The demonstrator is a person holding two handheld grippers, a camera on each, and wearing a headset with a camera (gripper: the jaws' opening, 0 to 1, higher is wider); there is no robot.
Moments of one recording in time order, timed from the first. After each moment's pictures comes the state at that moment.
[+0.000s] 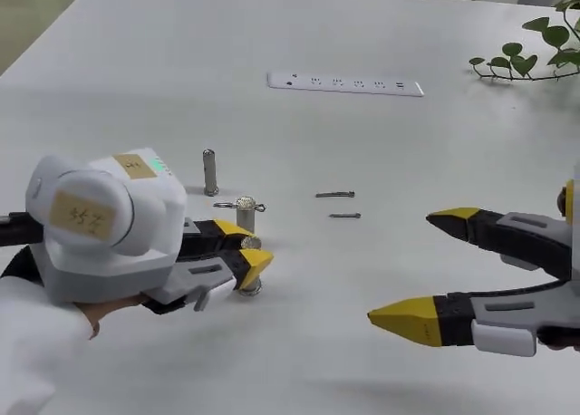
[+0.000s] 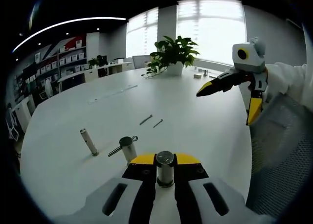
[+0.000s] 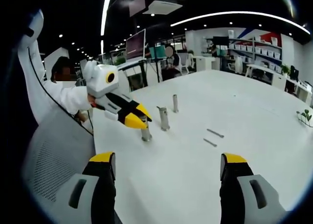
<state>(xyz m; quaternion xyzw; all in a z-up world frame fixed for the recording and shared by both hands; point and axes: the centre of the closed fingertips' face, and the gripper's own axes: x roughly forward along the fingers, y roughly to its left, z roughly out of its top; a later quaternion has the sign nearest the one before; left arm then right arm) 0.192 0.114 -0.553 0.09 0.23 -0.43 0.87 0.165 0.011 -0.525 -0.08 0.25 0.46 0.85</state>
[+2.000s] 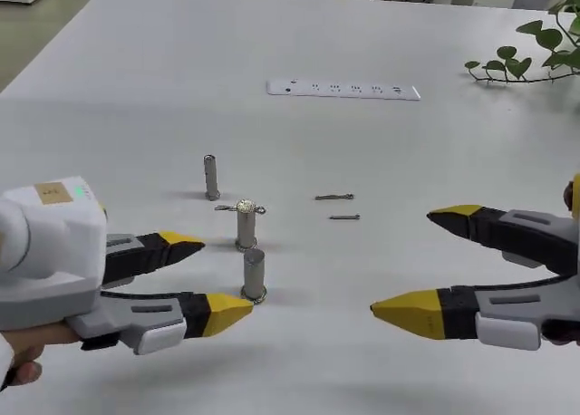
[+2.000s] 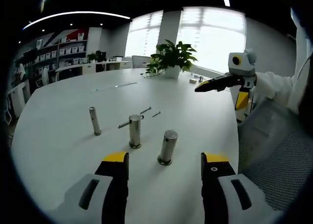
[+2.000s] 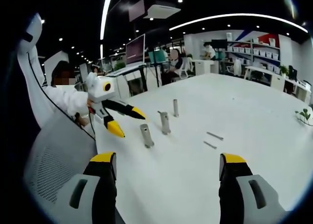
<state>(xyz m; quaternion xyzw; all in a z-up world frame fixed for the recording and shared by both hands) 0.165 0.158 -0.557 0.02 0.24 -0.46 0.86 0.160 0.008 -0.515 -0.07 0.24 0.45 0.86</state>
